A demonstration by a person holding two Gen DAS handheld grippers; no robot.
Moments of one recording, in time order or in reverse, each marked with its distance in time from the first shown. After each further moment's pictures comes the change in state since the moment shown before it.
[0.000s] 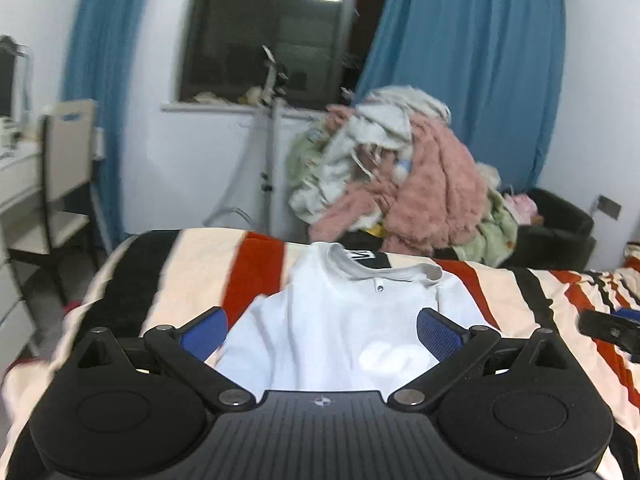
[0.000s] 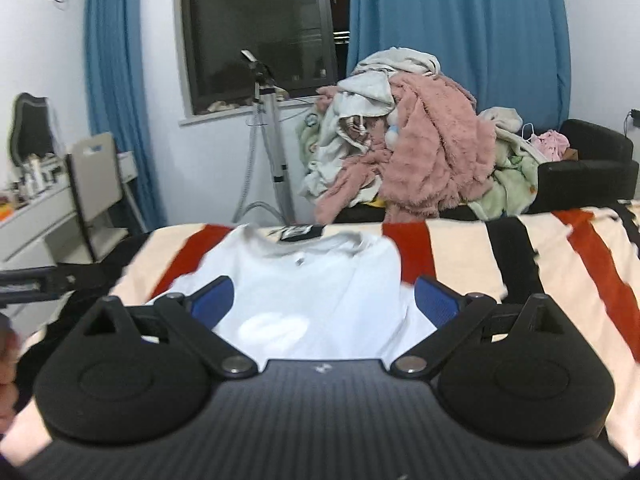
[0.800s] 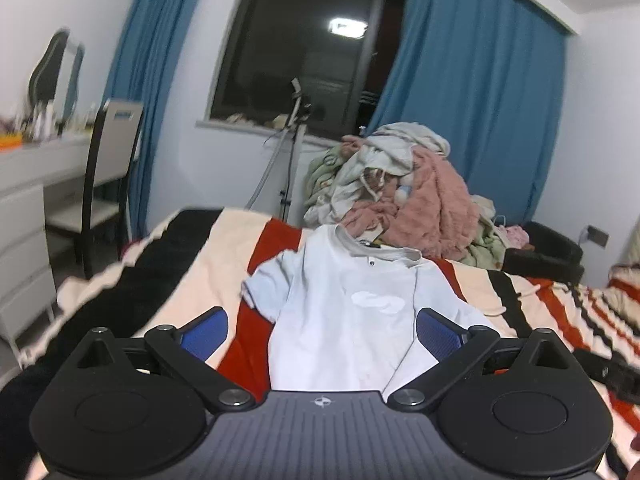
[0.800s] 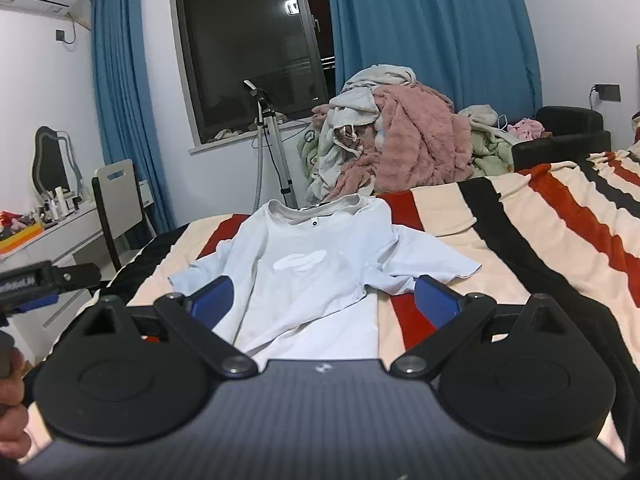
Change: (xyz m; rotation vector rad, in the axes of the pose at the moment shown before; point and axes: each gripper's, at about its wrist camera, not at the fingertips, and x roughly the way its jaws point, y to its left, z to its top) left arm -0.153 0.001 -0.099 -0.133 -0.059 -0.018; right arm -0.124 0.010 -0.110 0.106 -0.088 0.015
